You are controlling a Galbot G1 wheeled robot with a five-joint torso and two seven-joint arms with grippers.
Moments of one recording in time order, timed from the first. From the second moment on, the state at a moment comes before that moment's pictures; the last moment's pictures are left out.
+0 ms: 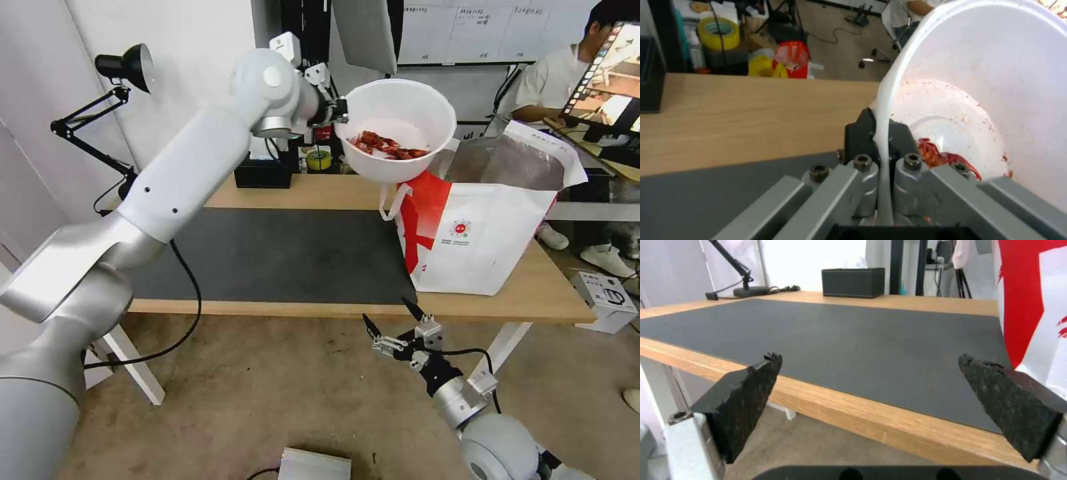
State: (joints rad) left arm -0.30 -1.30 0.36 -1.25 -1.78 0.68 -0.70; right arm -1.38 0.81 0.11 2.03 0.53 0.19 0.15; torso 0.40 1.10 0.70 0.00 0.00
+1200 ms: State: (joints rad) left arm -0.32 -1.58 0.47 -1.03 -1.54 0.52 -0.69; right arm -1.38 0.81 0.11 2.03 0.53 0.19 0.15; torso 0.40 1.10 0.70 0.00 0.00
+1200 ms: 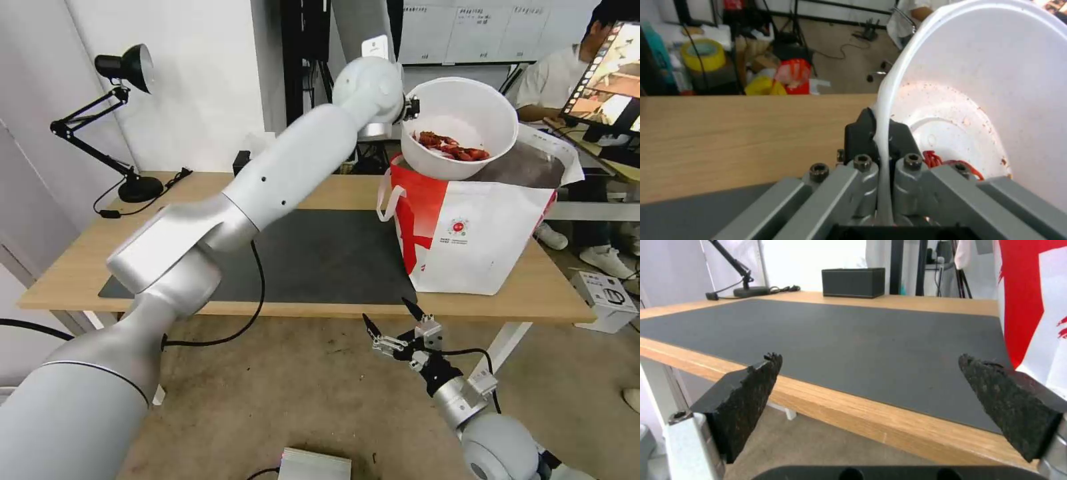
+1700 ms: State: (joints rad) left arm -0.30 -1.55 0.60 -1.10 -1.44 0.46 -0.62; right arm -1.38 0.81 0.11 2.03 0.53 0.19 0.15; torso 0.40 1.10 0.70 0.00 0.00
